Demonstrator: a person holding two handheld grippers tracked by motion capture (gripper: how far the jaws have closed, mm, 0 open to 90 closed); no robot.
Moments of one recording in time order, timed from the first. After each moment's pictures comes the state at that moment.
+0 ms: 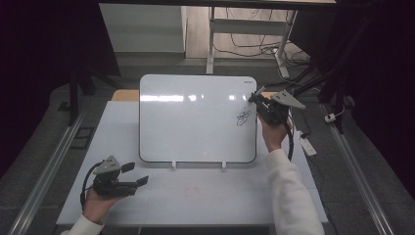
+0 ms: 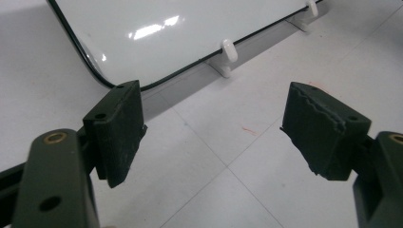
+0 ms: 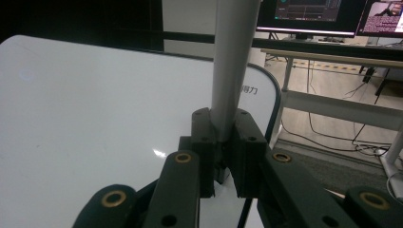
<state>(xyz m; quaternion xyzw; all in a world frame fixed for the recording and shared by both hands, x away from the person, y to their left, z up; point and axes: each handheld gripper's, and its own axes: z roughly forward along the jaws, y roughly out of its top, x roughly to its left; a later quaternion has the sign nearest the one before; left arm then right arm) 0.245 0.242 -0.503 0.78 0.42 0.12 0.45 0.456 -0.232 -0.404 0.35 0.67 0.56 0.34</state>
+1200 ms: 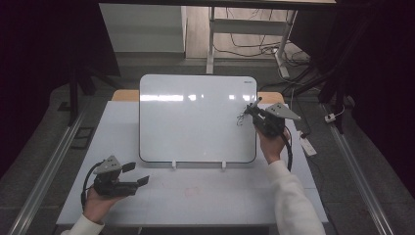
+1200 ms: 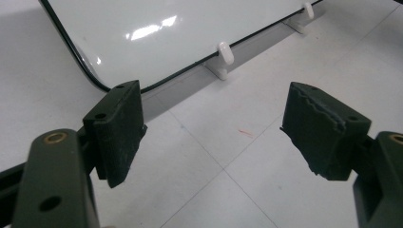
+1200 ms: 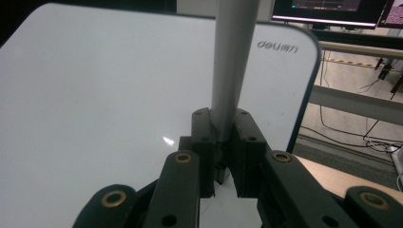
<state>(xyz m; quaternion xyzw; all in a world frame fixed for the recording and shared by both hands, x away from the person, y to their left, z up) 0.246 0.241 -0.502 0.78 0.41 0.12 0.45 0.431 -0.227 -0.423 0.33 0.69 0.55 0.33</state>
